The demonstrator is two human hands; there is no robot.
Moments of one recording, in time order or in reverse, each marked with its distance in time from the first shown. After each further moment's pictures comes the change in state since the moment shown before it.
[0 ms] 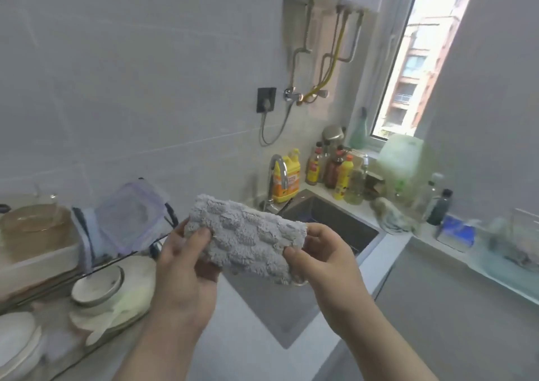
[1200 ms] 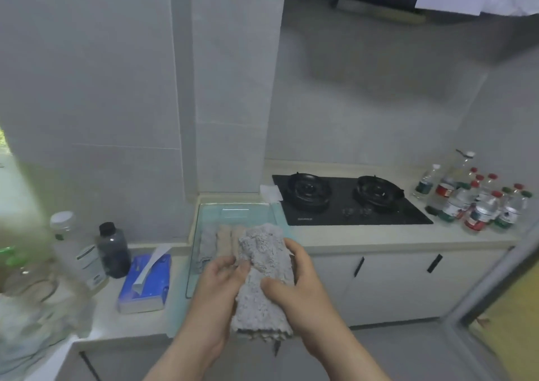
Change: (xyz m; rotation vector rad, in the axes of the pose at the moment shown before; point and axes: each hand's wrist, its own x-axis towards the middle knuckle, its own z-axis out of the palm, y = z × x) left_hand -0.031 -0.686 0.528 0.480 -0.807 -0.885; right_hand 0.083 -0.031 -0.737 -0.279 0.900 0.173
